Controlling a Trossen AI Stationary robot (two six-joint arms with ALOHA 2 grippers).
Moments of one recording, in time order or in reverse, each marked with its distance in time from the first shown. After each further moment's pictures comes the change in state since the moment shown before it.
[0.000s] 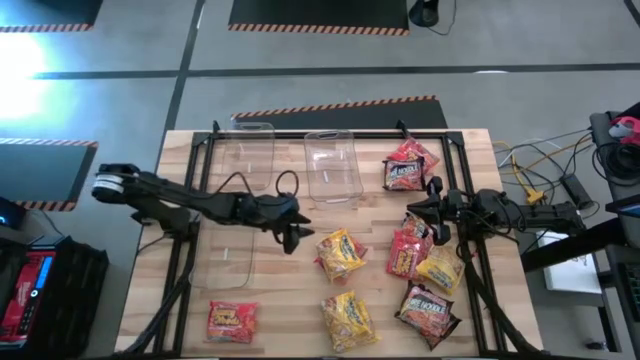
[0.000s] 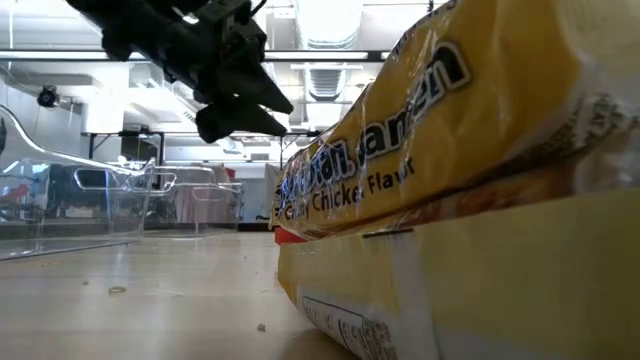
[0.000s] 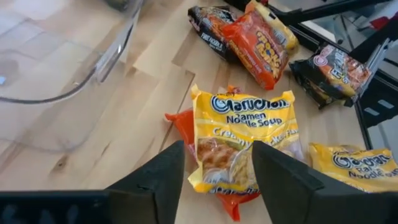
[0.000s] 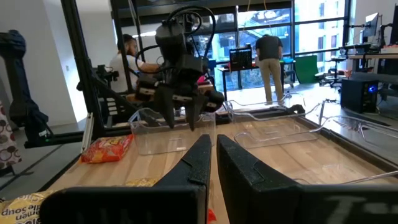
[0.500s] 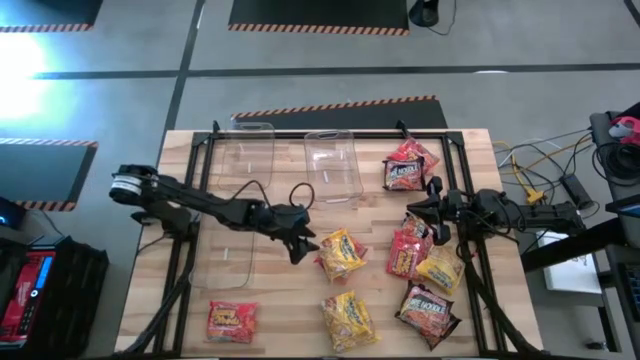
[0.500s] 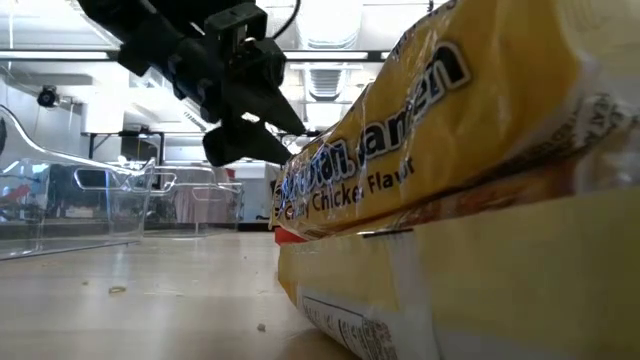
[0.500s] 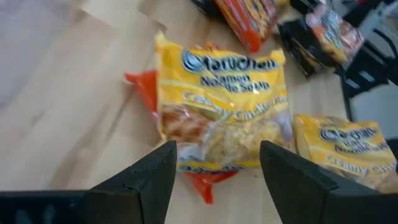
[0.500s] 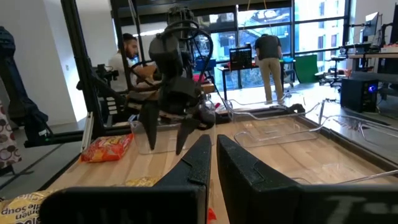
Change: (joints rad) left arm -0.024 0.160 0.052 0.024 0.135 -0.072; right arm 0.000 0.000 0.000 -0.003 0.000 0.000
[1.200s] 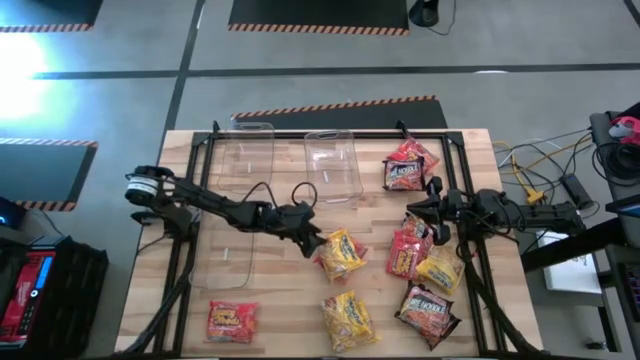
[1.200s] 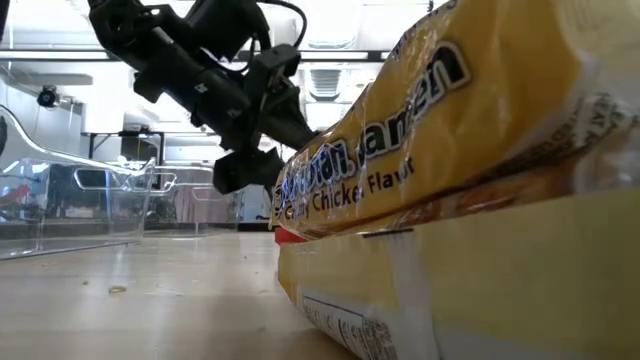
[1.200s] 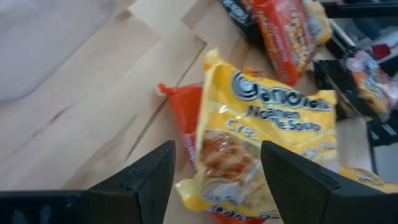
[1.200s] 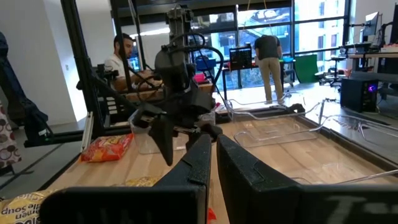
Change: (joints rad) left arm 0.024 0.113 -0.023 0.163 -0.107 -0.165; right arm 0.000 0.000 0.000 -0.001 0.000 0.000
